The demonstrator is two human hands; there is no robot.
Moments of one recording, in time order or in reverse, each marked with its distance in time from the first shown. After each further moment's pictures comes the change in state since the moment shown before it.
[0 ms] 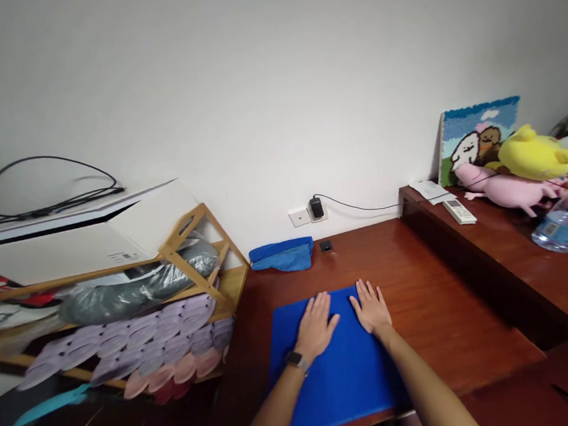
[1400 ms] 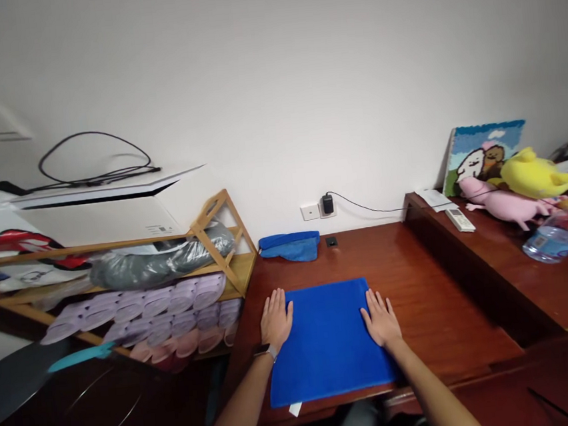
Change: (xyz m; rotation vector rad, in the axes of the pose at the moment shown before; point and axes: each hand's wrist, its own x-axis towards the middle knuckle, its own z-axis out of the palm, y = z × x) left_hand -0.067 -0.094 -0.028 0.085 0.149 -0.397; right_hand -0.067 0.009 0.003 -0.077 -0.031 0.015
